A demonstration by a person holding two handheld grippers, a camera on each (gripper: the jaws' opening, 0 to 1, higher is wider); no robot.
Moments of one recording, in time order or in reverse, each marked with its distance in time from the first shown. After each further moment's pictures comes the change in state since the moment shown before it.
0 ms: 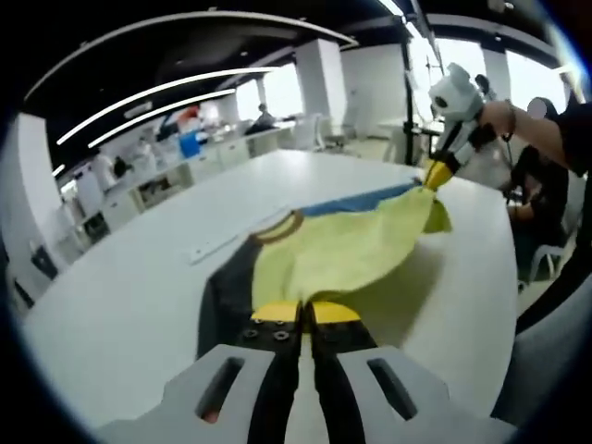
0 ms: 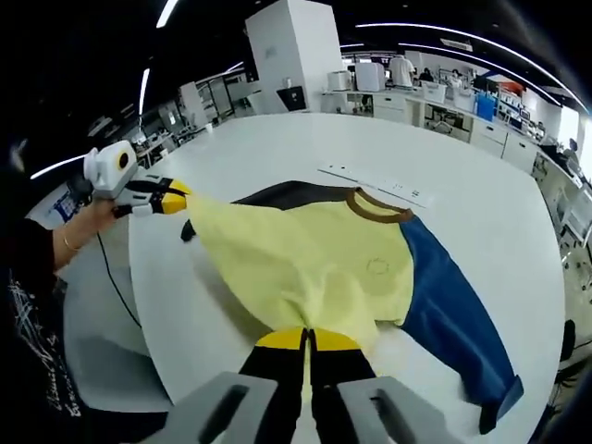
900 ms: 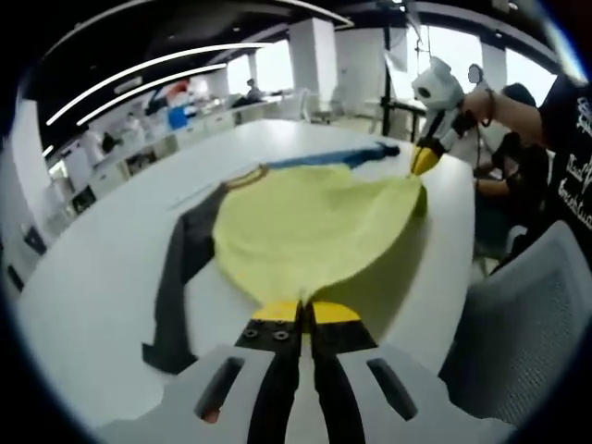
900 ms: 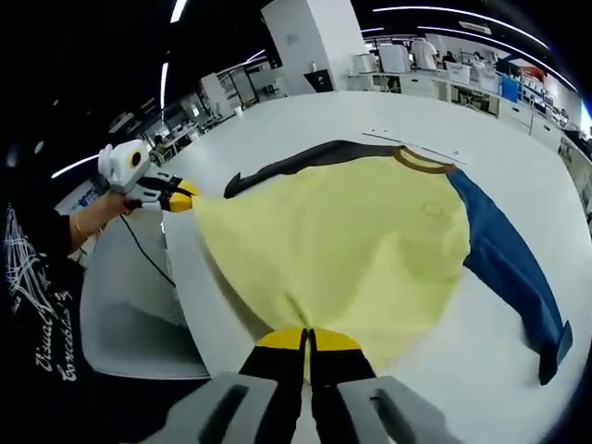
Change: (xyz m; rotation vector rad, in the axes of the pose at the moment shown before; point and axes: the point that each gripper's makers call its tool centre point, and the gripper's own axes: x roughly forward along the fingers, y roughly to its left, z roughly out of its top) left arm -0.057 -0.063 -0.077 -0.030 0.131 -0.066; right arm 0.007 0.056 -0.076 0.013 0.060 0.142
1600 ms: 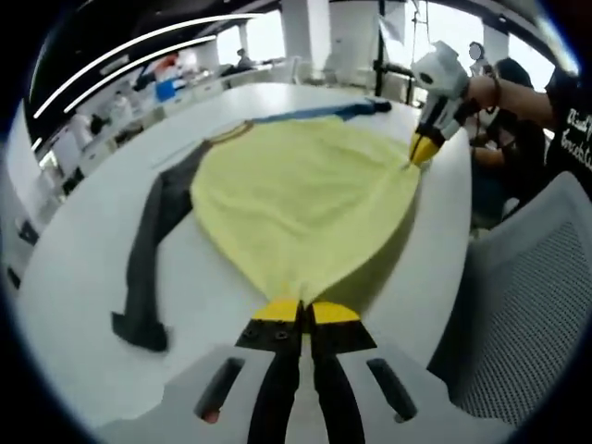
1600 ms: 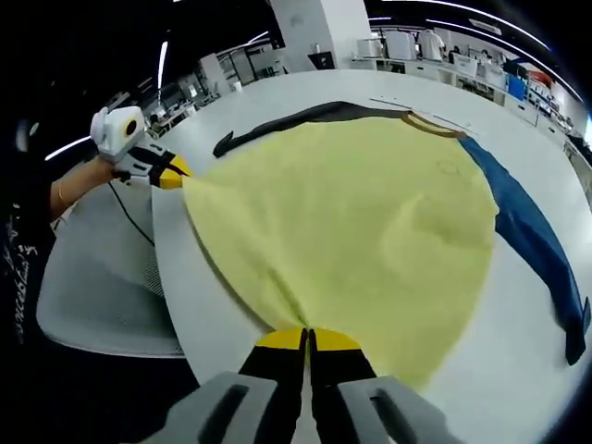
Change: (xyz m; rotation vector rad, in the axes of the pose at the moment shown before) left arm 0.012 -0.016 -0.056 0.003 0.151 -0.030; right arm 0.043 0.005 -0.054 -0.045 0.086 -0.040
